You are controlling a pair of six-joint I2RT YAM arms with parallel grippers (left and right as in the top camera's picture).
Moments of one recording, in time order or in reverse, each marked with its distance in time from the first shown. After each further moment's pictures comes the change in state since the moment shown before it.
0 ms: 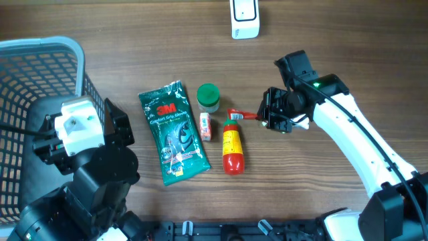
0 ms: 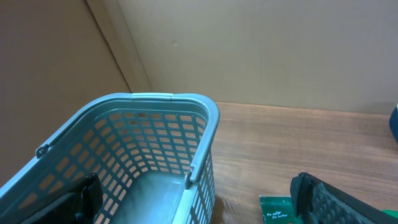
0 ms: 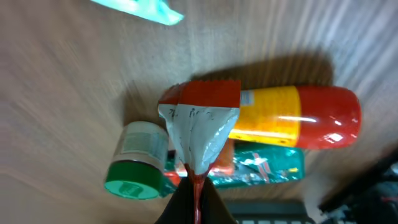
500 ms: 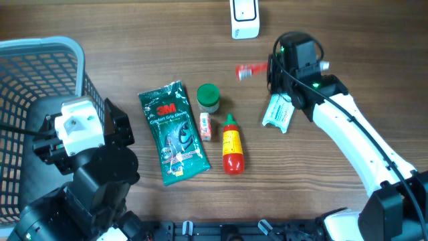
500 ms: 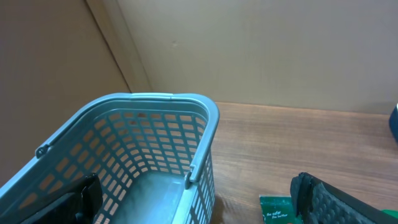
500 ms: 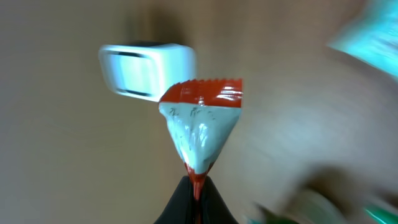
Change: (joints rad) left arm 0.000 0.000 0.000 0.000 0.000 0.000; right arm 0.000 0.002 -0.011 0.585 0.456 -0.268
